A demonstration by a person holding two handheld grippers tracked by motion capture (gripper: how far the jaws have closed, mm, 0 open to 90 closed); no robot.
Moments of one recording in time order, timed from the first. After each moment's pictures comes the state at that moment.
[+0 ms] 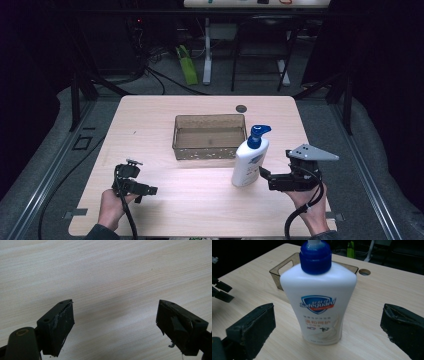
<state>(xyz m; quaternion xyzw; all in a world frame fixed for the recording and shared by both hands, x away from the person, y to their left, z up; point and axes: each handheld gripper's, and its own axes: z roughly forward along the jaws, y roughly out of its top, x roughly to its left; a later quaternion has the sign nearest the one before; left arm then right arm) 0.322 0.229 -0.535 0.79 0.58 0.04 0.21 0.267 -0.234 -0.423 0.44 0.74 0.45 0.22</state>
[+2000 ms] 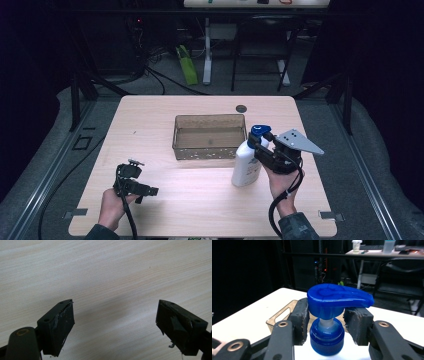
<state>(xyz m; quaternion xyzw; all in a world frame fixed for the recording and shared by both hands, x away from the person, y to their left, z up) 0.322 0.226 -0.535 0.80 0.57 0.04 0.21 0.294 -0.191 -0.410 0.43 0.65 0.54 0.32</state>
